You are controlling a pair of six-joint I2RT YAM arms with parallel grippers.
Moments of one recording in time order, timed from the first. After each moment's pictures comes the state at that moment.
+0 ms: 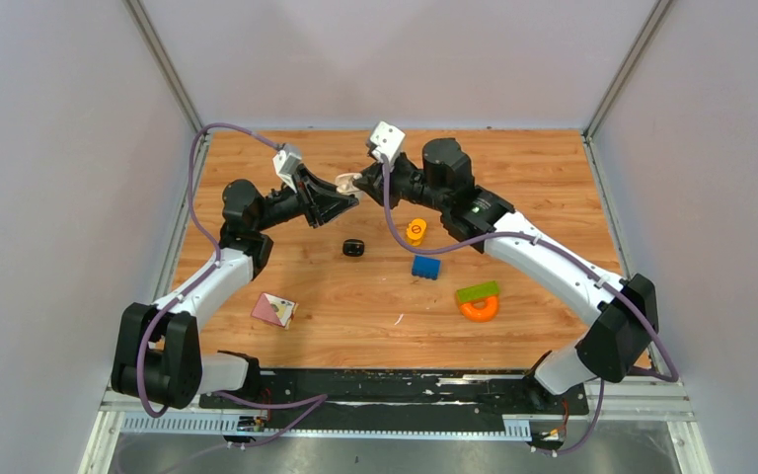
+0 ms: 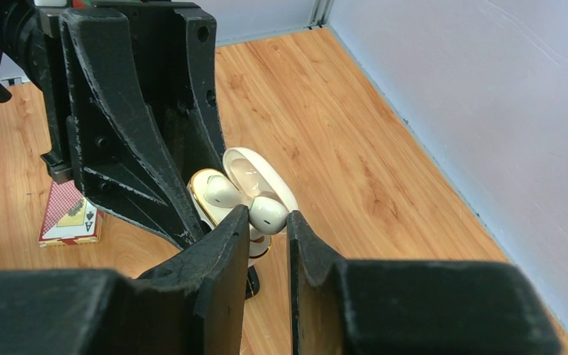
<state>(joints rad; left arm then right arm) -0.23 1.29 0.73 0.78 0.94 -0.53 0.76 1.50 1.39 -0.03 -0.31 -0.24</state>
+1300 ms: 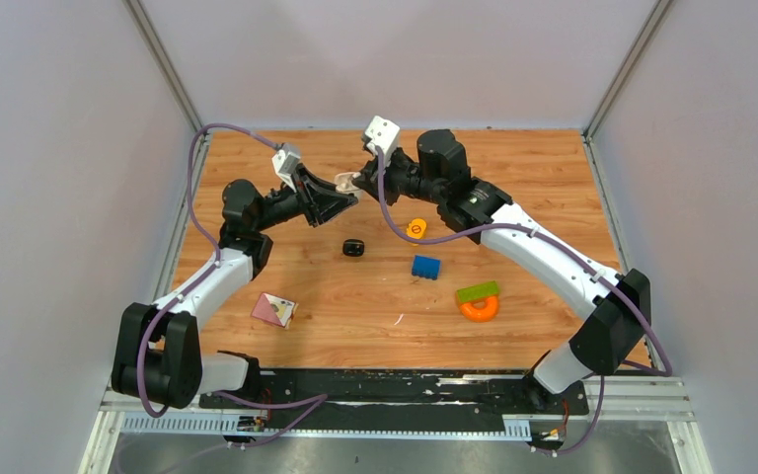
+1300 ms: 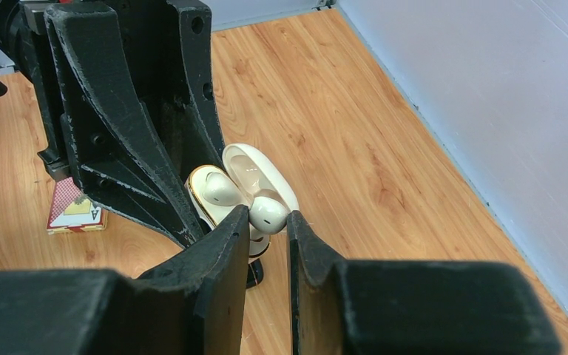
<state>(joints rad) -0.23 1.29 0.73 0.78 0.93 -0.53 0.75 1.55 1.48 -0.14 -0.32 -0.24</state>
